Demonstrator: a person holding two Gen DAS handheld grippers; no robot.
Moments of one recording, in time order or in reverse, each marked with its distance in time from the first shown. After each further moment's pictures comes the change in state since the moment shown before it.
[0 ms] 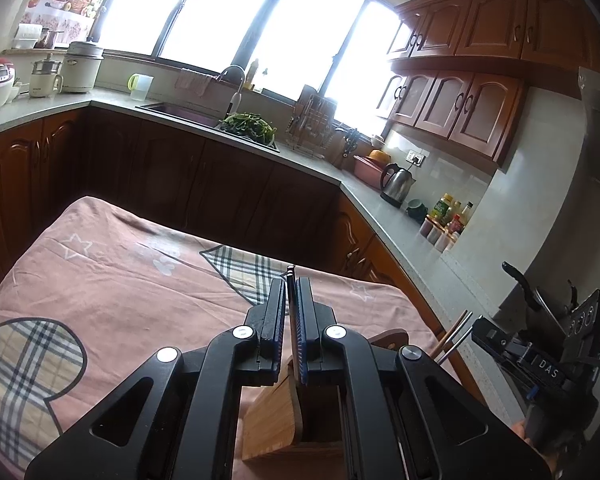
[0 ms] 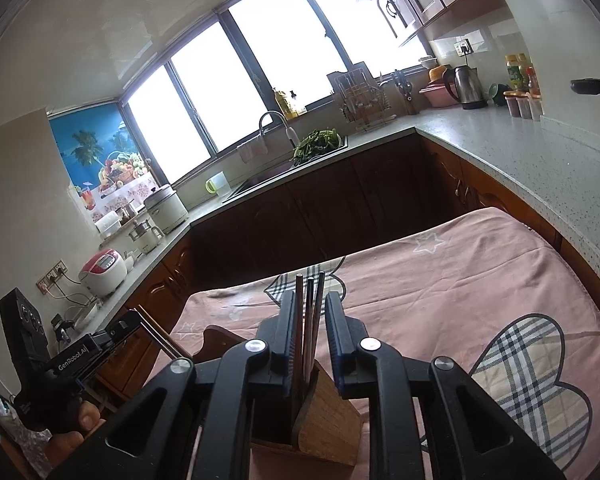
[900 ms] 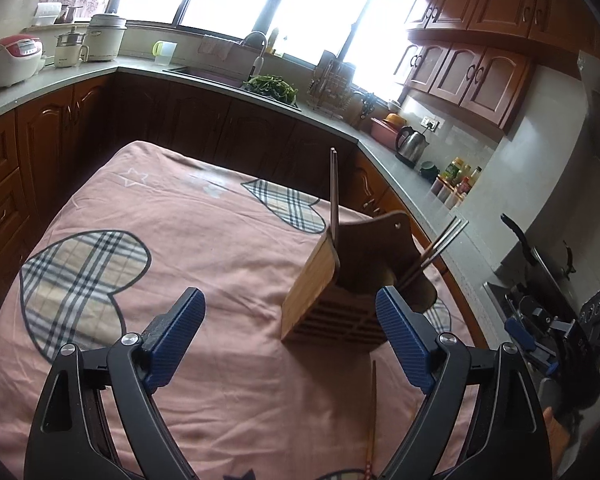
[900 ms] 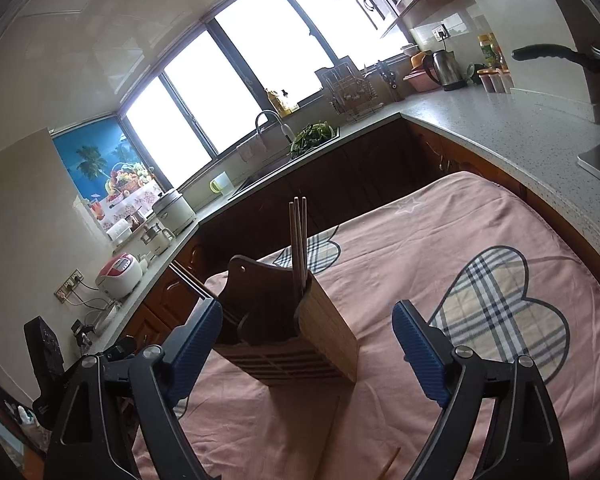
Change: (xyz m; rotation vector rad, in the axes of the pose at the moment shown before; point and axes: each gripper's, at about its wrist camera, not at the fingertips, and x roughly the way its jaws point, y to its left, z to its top) left arm -0.100 0.022 -0.067 -0.011 0.156 0.059; right arm -0.098 -0.011 -0.057 0.086 0.033 0.011
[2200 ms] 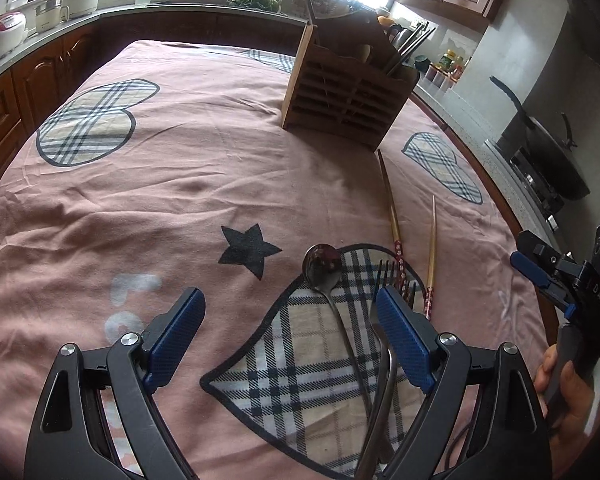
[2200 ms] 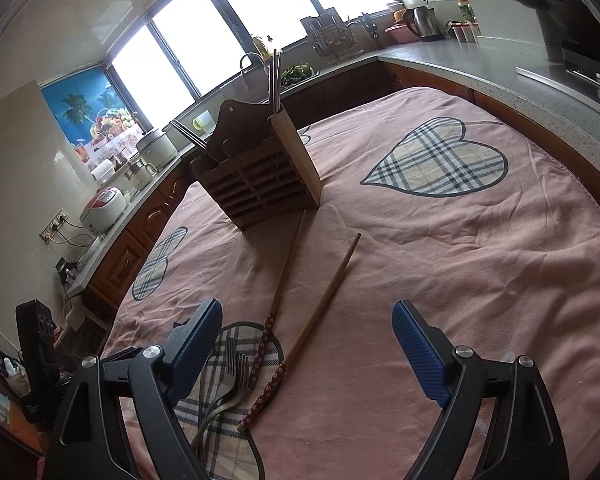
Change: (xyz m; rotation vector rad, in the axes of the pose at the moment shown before) left arm -0.039 -0.010 -0.172 0.128 0.296 0.053; right arm -0.062 -0.007 -0.150 -0.031 0.181 -0.093
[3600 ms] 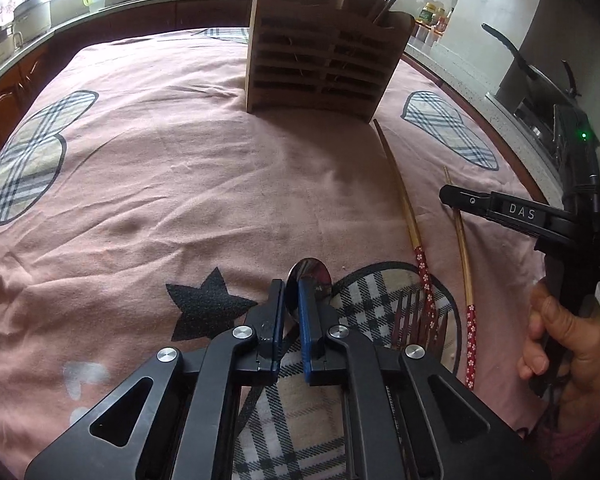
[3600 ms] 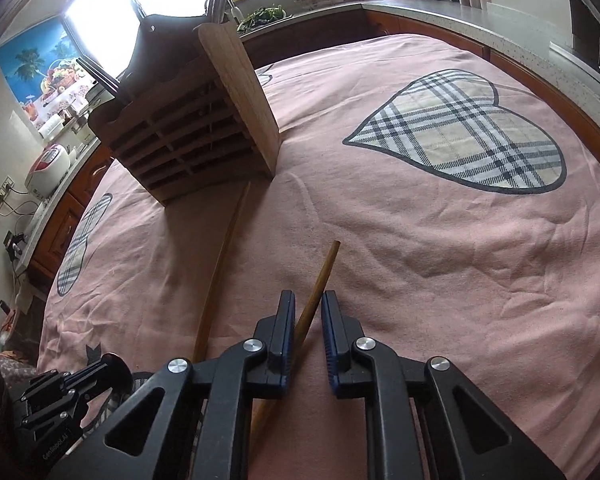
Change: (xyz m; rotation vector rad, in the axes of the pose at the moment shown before) left arm 0.063 -0.014 0.032 0.141 0.096 -0.015; right arm 0.117 -0.010 0.035 -0.021 0.198 -0.147
